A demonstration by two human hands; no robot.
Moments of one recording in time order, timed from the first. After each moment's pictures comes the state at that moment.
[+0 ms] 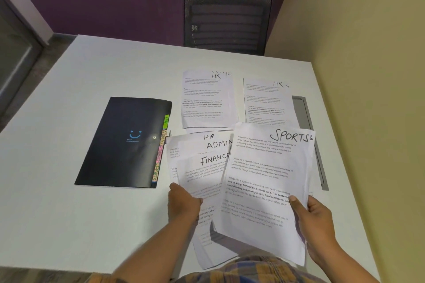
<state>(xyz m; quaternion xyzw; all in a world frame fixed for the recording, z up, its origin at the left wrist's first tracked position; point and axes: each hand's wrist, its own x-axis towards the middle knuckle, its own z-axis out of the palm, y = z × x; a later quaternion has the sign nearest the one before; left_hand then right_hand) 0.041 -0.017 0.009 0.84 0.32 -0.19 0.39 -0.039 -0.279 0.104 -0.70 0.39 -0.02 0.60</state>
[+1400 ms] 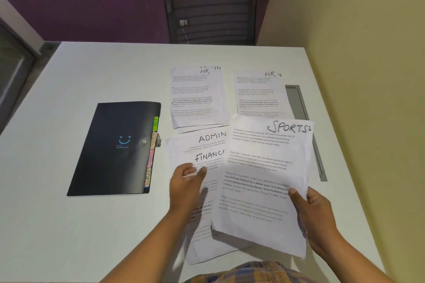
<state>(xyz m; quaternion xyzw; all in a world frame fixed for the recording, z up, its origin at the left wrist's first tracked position) 0.059 -0.044 0.075 0.75 0.25 -0.13 0.60 -0.030 -0.302 0.098 -0.67 0.39 0.02 0.63</state>
